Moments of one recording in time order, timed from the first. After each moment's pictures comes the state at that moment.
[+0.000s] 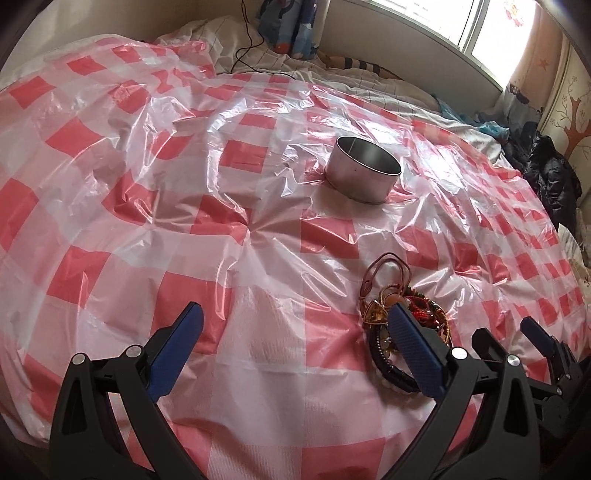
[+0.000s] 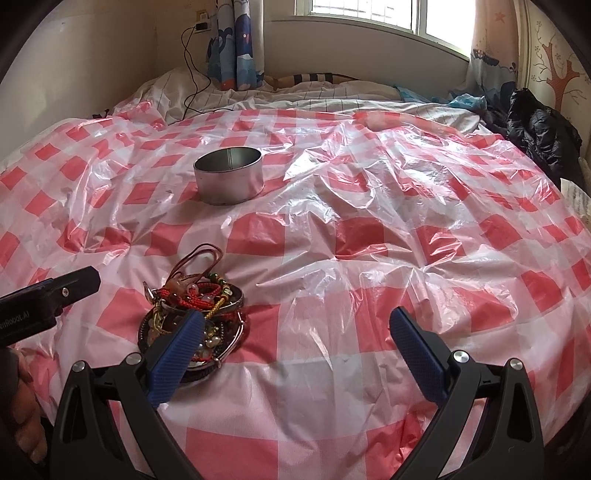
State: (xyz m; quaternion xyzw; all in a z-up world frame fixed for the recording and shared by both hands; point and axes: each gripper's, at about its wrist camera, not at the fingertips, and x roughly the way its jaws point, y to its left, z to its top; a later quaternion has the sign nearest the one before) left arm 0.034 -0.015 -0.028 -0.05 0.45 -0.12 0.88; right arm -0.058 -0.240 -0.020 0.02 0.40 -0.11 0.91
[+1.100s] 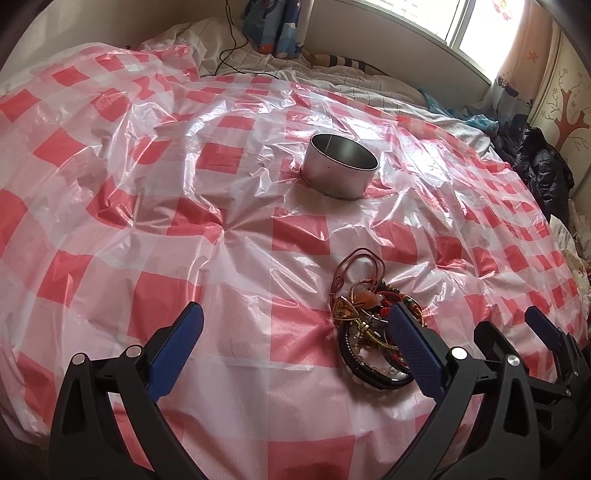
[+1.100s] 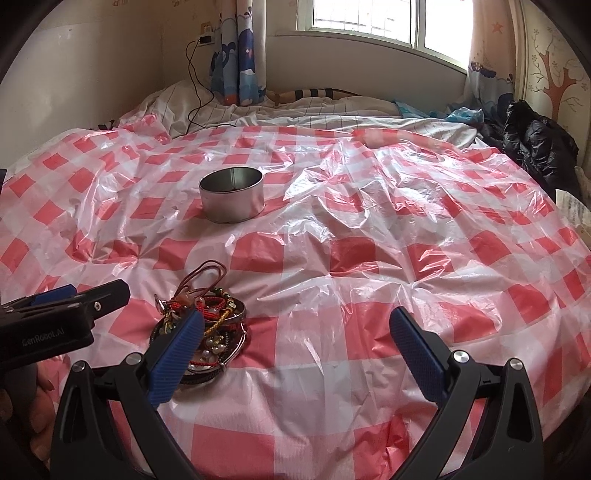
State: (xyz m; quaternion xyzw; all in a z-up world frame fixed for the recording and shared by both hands) left arm 0.021 -0.033 -0.021 -0.05 0.44 -0.14 0.88; right arm -0.077 -0.242 0.002 0.03 0.37 -0.10 0.92
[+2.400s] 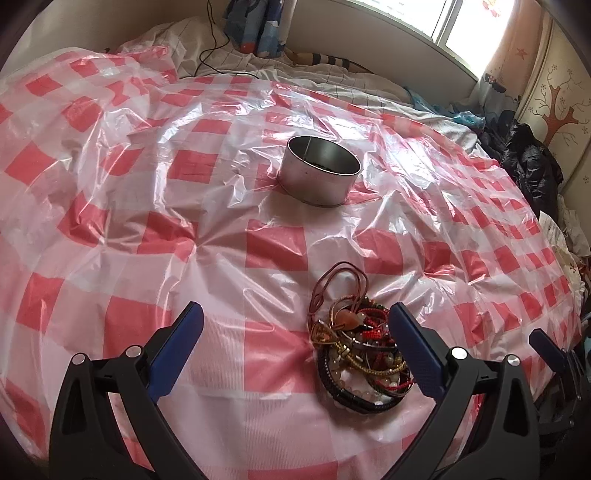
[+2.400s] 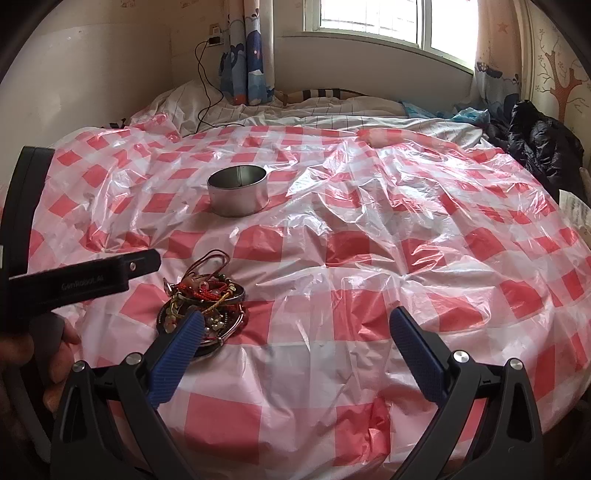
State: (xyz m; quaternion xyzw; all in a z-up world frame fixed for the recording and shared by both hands) left arm 0.047 -0.051 -0.023 -0.04 0.44 -0.18 0.88; right arm -0.091 -0.252 0.008 0.03 0.38 -0.07 0.92
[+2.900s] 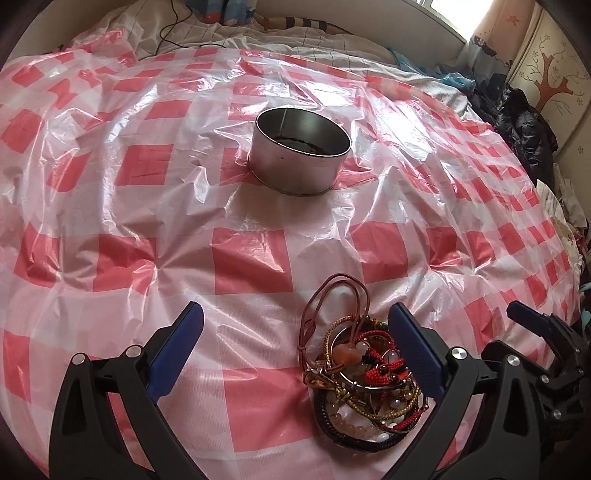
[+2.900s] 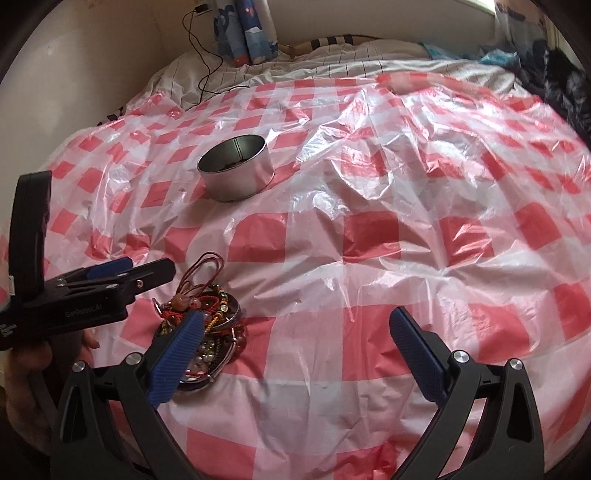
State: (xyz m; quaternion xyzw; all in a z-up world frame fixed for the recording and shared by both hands) left arm 0.097 -0.084 -0.043 -0.01 0.50 -0.22 0.84; right arm -0.025 -0.296 -0.013 0.13 0.47 -0.01 0.87
